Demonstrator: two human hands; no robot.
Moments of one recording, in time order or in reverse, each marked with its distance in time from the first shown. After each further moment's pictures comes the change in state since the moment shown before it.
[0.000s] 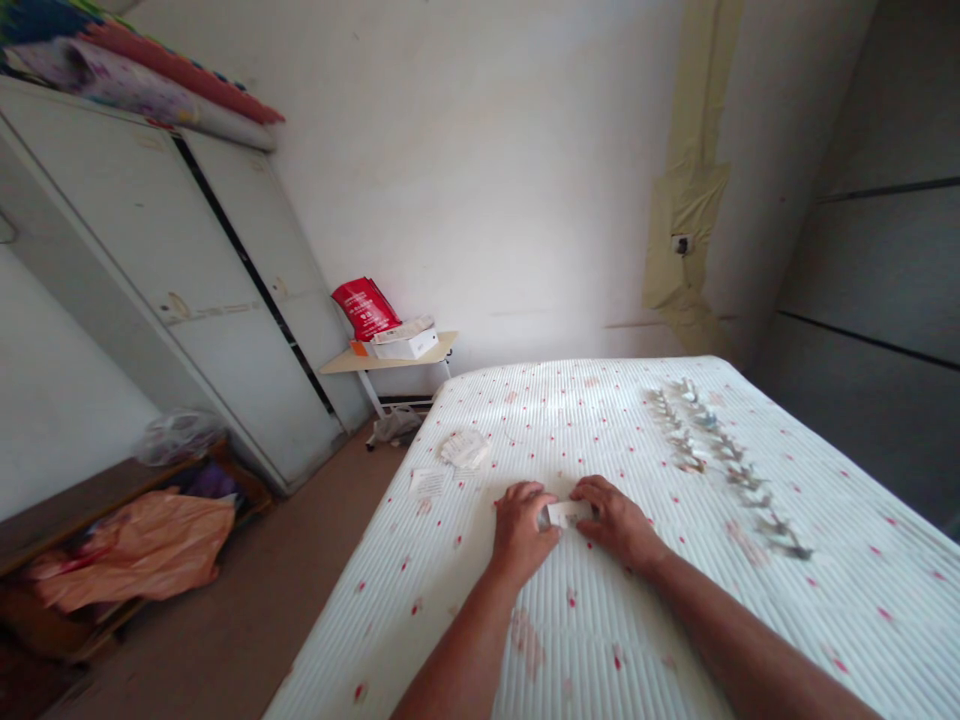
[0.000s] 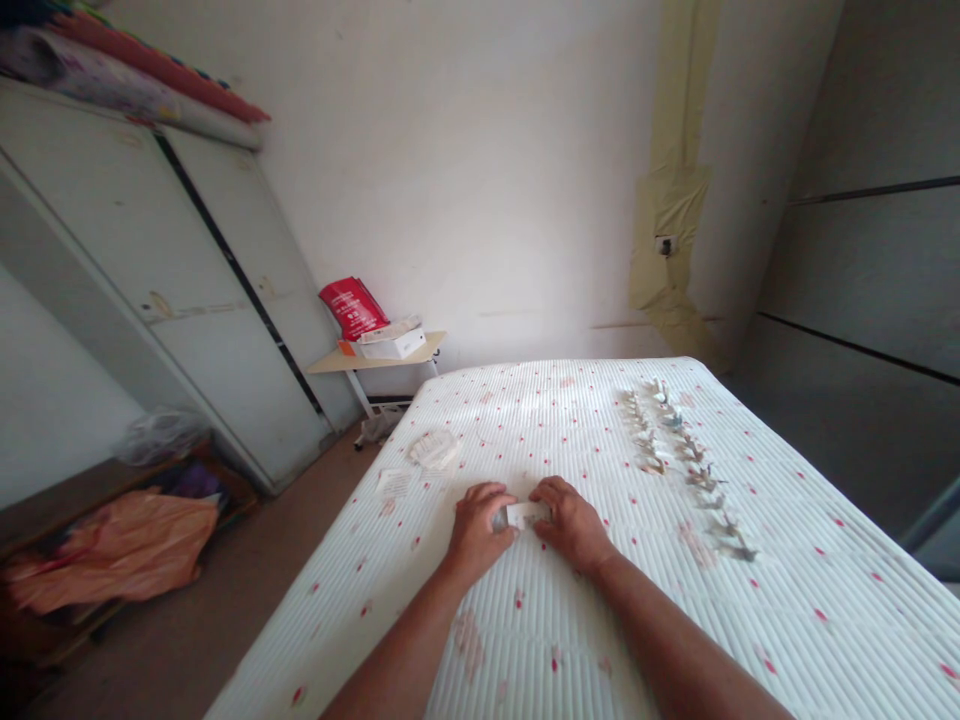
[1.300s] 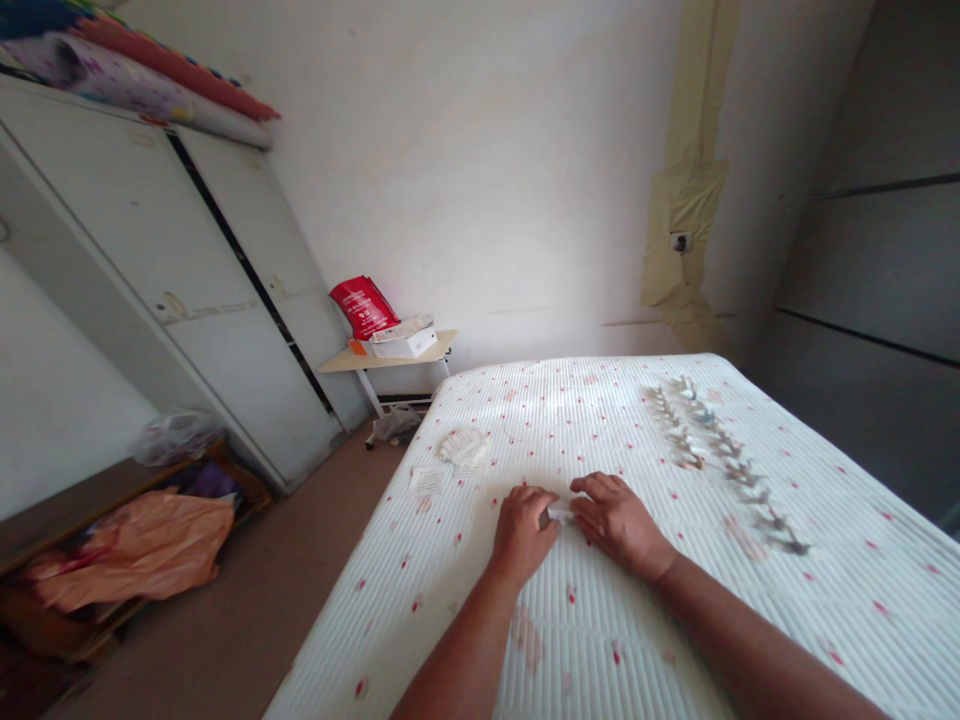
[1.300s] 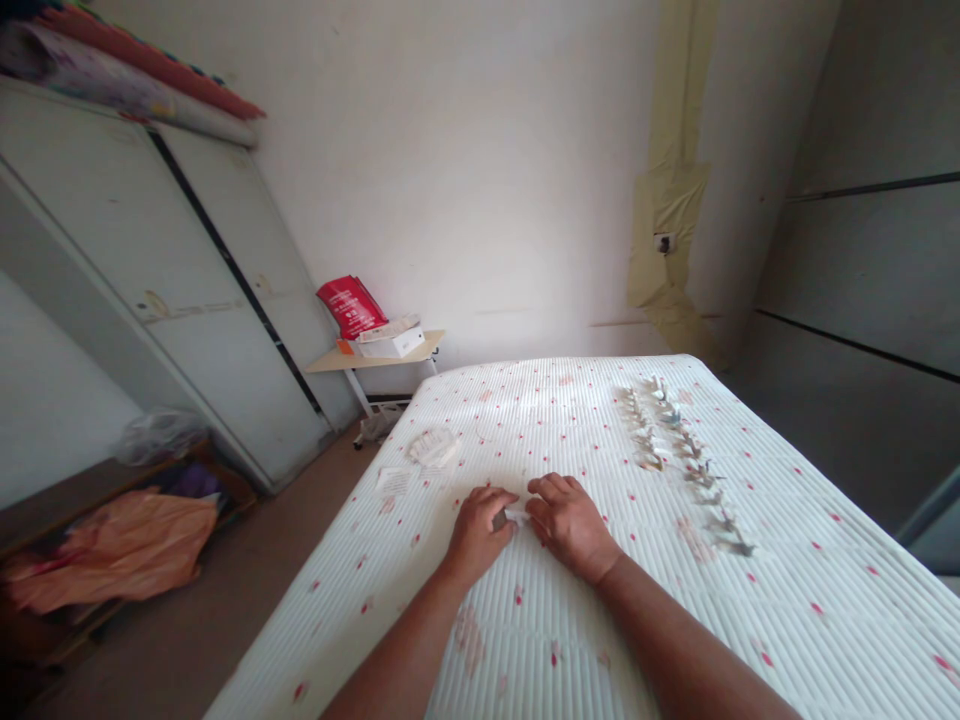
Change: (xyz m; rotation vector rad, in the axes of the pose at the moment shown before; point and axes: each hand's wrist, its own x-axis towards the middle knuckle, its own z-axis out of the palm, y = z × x) left_hand 0.000 0.002 -0.002 -0.053 -0.052 0.075; right_hand -0.007 -0.026 -0.018 -0.385 0.041 -0.314
